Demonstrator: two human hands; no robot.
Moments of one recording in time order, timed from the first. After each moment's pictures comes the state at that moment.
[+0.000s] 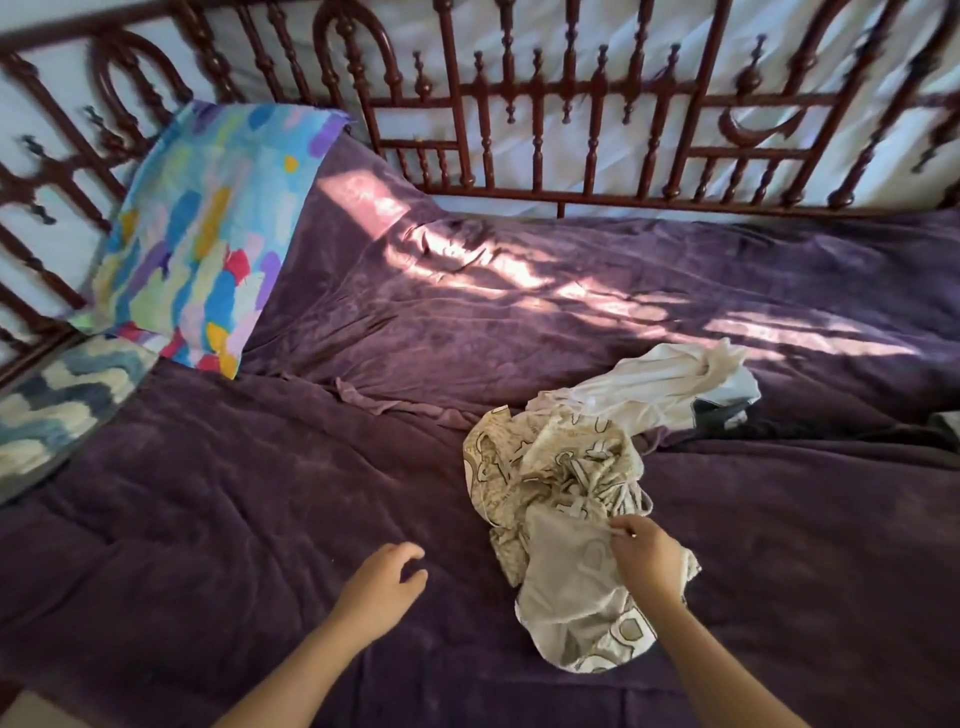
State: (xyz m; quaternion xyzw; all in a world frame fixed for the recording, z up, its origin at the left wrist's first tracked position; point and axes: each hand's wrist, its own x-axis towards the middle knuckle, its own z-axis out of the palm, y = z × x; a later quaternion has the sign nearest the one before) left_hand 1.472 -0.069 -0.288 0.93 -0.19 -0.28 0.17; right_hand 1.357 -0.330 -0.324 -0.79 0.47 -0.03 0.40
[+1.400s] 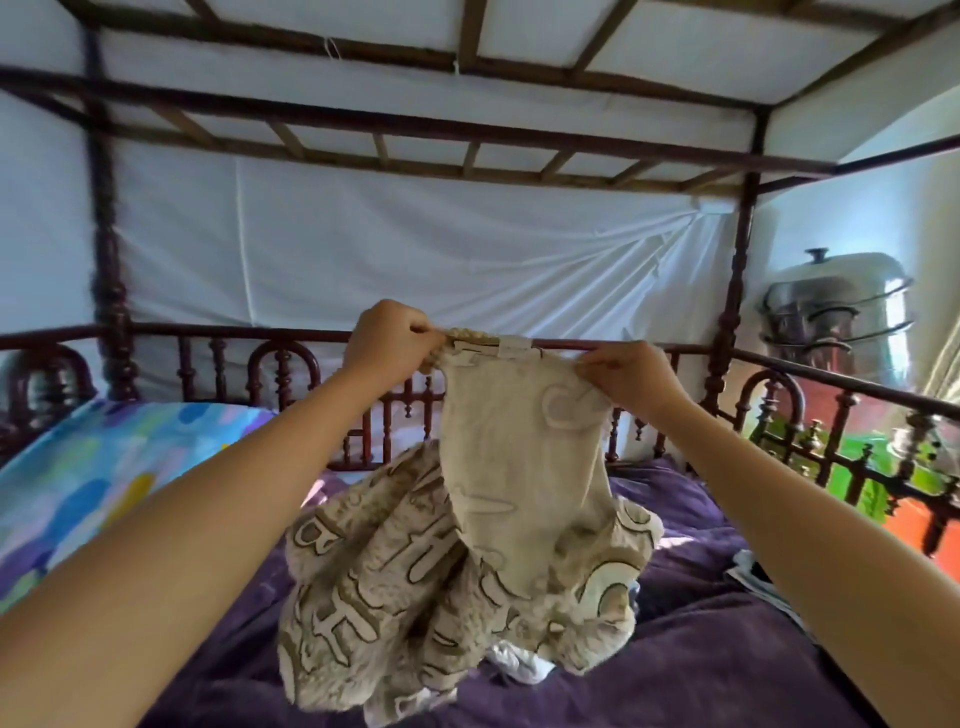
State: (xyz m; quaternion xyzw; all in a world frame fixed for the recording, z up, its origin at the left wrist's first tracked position) left_hand 1.627 -0.004 0.125 0.72 -0.48 0.14 0.48; right_hand 1.438 -0.181 0.112 -0.84 0.29 -0.41 0.20
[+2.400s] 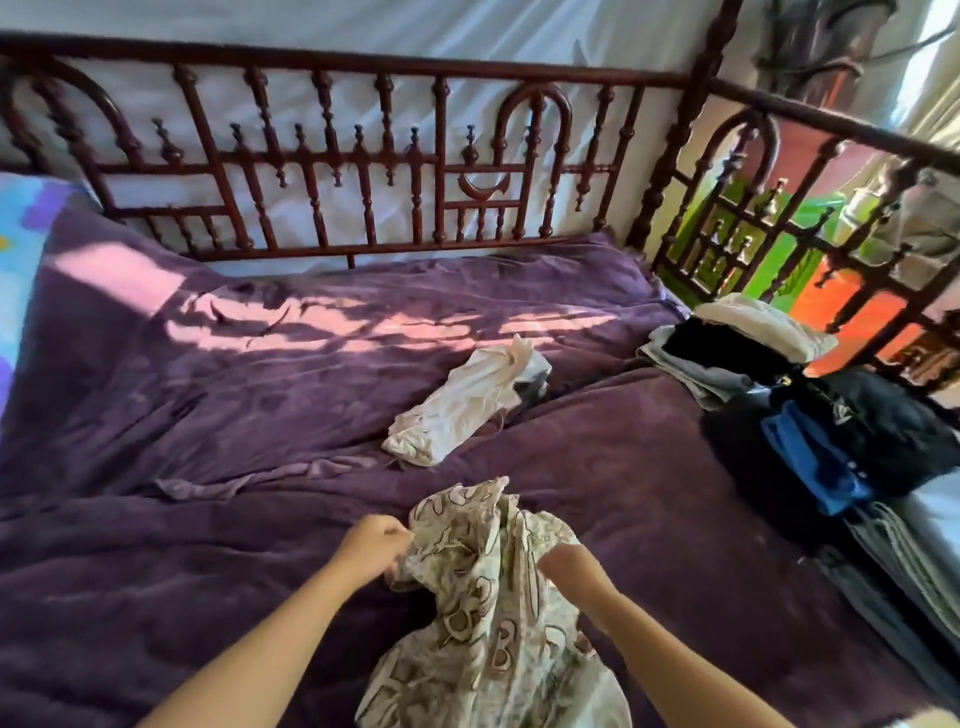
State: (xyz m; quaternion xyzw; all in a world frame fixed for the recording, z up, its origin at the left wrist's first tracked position) left_hand 1.511 -0.113 -0.261 0.82 -0.33 -0.40 0.25; right_hand 1.290 -0.229 -0.276 -0.73 0.55 0.11 0.38
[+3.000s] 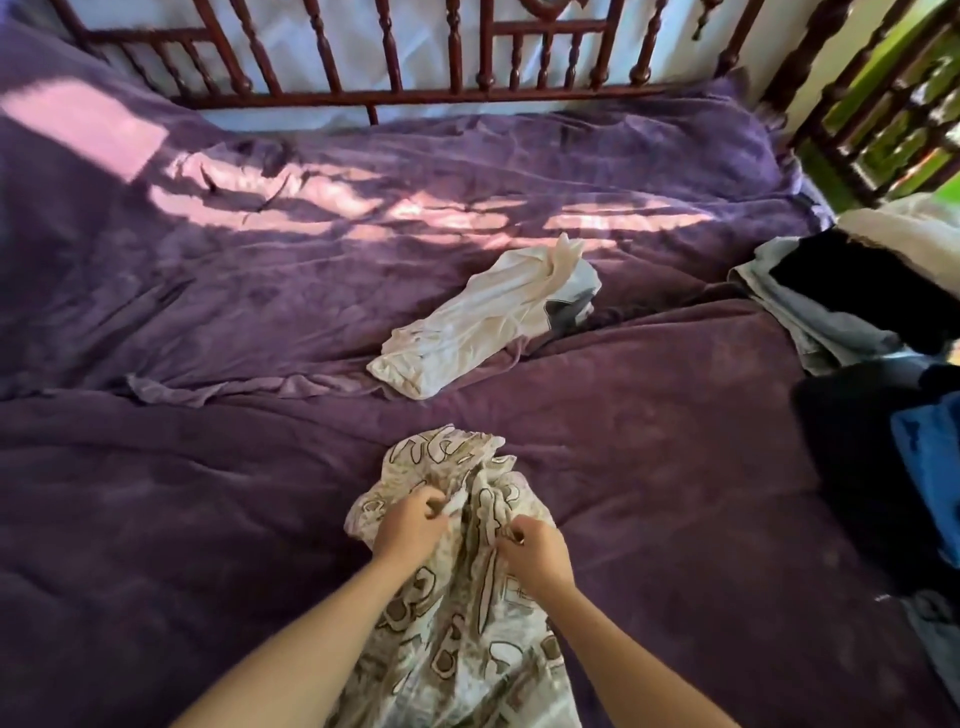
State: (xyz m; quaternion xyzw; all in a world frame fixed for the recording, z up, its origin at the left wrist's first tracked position) left_hand 1.432 -0.216 -0.349 0.88 -0.23 -0.37 0.21; right_hand 1.300 -0.299 -0.367 -0.76 0.50 0.12 0.40
